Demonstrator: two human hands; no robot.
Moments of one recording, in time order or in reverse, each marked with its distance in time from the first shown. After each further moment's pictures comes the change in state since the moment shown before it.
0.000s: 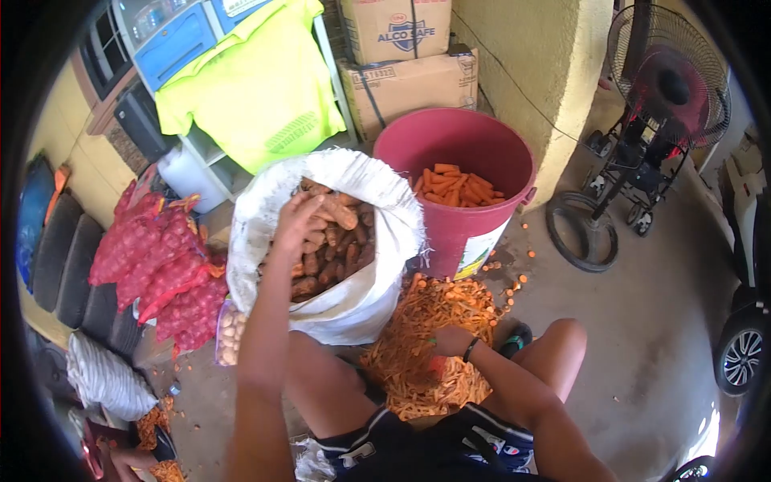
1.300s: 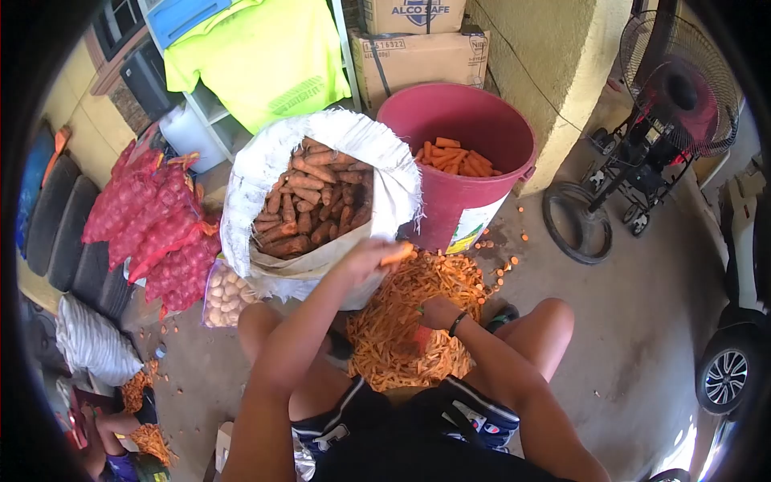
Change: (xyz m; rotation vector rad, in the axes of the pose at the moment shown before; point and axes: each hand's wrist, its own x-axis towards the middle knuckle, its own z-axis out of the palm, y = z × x) left_hand -0.098 -0.102 0.123 -0.022 -0.353 -0.389; right_hand -0.008 -0.010 0.007 -0.025 0.049 0.035
